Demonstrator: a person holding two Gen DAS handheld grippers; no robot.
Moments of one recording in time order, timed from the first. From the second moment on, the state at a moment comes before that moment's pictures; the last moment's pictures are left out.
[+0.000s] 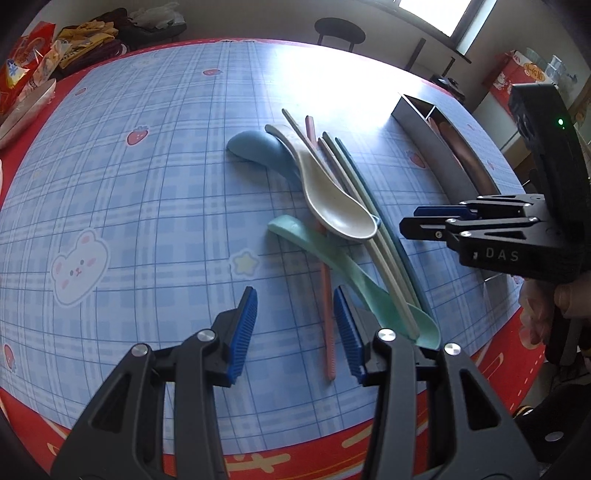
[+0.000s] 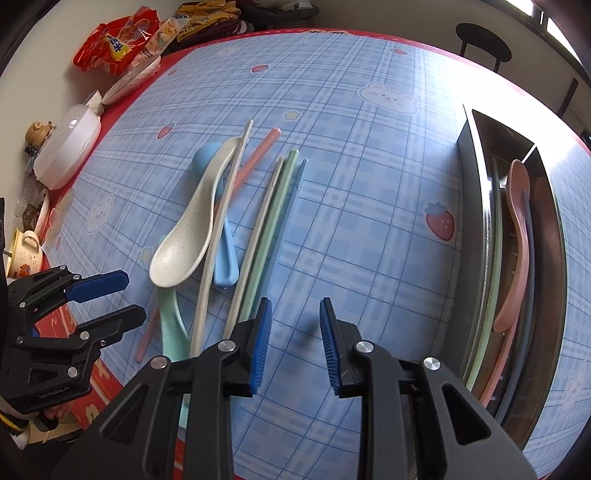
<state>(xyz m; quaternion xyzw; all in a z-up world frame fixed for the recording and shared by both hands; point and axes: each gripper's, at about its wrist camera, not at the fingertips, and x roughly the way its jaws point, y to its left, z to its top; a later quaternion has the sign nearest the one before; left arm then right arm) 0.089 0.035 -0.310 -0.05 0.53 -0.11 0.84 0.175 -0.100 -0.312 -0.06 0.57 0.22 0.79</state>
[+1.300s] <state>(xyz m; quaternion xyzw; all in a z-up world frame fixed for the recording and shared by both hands) 0.099 0.031 -0.314 -0.05 0.54 -0.11 0.83 0.166 -0.082 -0.309 -0.13 0.56 0.21 0.79</state>
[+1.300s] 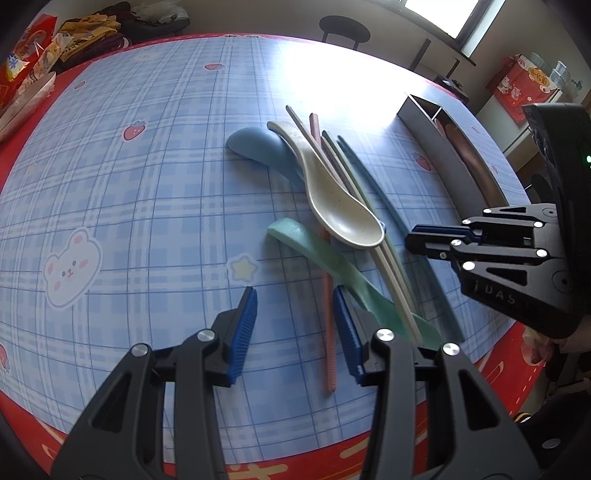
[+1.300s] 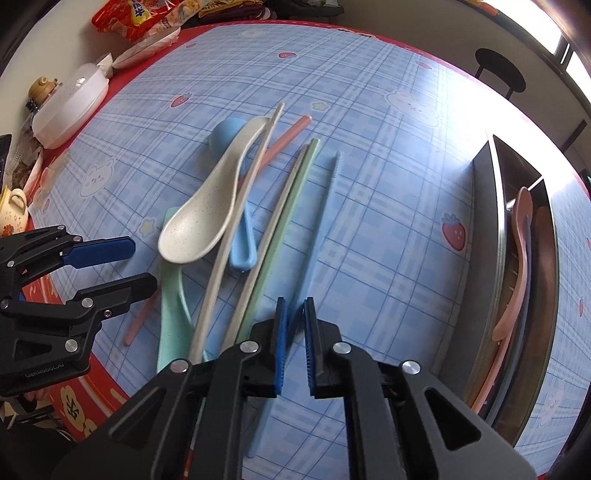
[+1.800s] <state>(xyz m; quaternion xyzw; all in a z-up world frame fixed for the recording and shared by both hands) 0.129 0.008 -0.314 0.00 0.52 -0.12 0.84 0.170 -0.093 -0.310 -0.09 0.57 0.22 0.79</state>
